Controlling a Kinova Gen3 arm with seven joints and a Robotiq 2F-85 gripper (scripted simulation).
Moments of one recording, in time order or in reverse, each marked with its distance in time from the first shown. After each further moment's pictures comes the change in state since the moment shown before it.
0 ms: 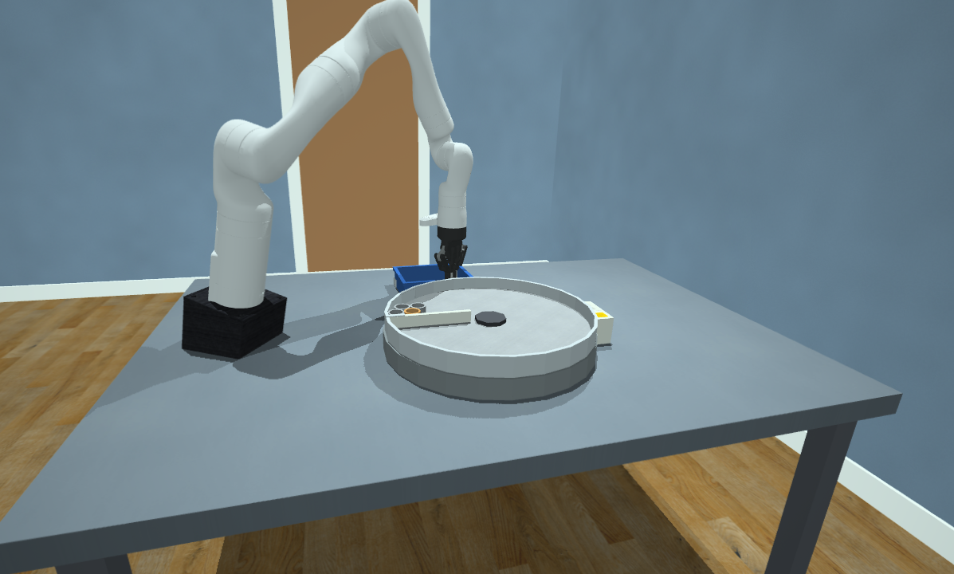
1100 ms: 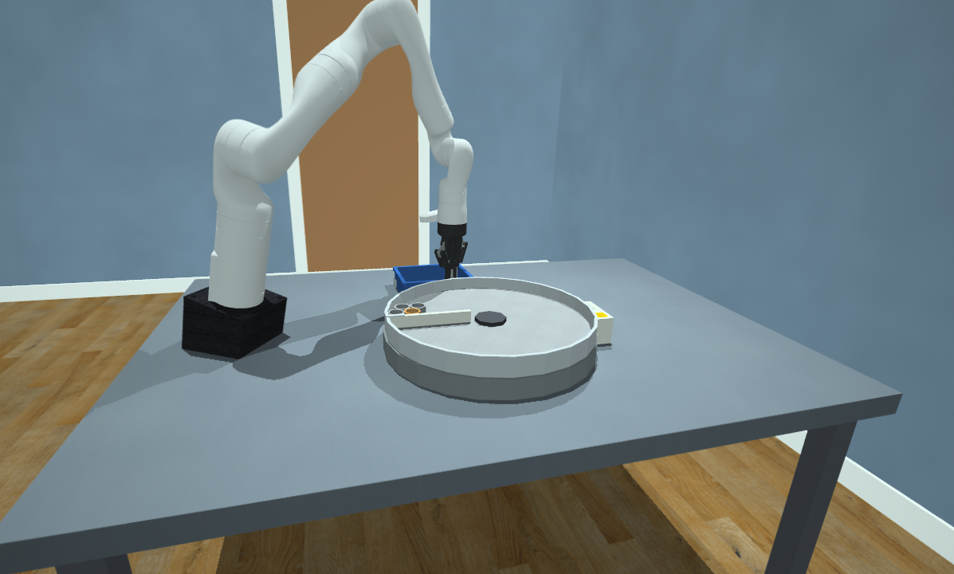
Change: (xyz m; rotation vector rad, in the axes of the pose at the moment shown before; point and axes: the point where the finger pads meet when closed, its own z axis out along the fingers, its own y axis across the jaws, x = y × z) arm 0.000 0.000 -0.009 0.001 0.000 0.000
